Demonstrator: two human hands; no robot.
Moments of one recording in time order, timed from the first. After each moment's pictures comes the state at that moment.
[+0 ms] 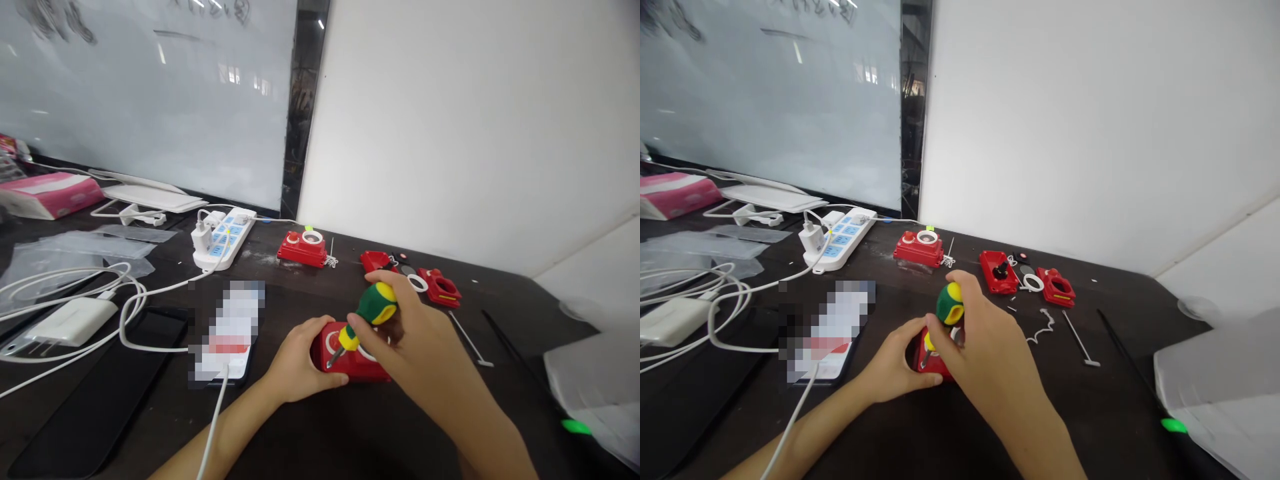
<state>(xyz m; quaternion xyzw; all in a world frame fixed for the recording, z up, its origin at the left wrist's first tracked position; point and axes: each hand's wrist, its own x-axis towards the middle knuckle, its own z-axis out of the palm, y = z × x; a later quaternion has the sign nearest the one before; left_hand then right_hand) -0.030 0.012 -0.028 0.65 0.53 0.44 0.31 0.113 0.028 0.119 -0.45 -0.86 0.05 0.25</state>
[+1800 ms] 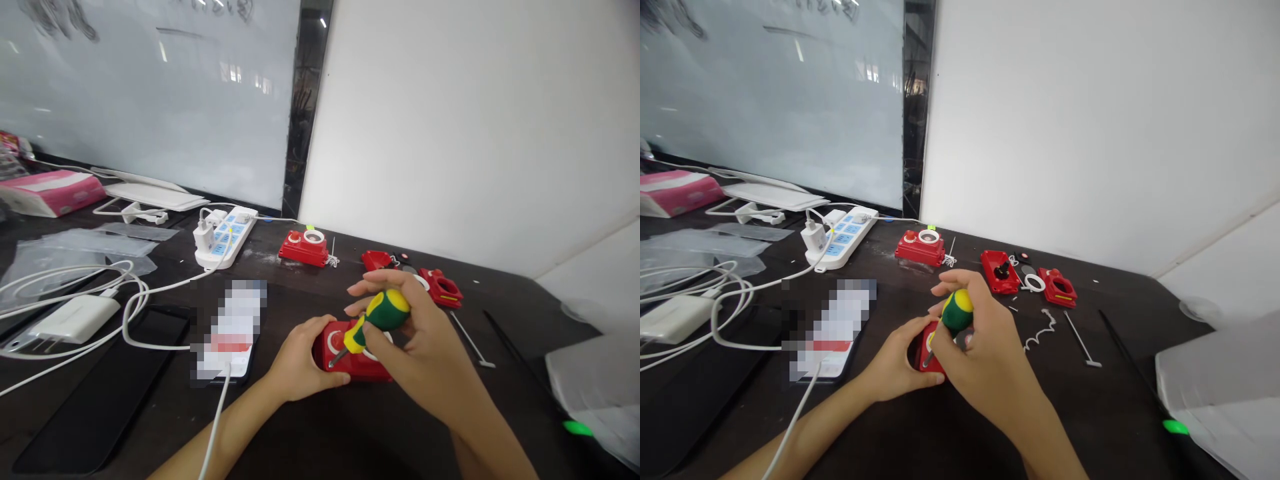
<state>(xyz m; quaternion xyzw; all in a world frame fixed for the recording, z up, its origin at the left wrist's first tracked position) -0.031 0.011 -0.028 0.65 0.53 0.45 0.31 0.110 0.029 0.116 -0.37 -0.81 0.30 0.34</state>
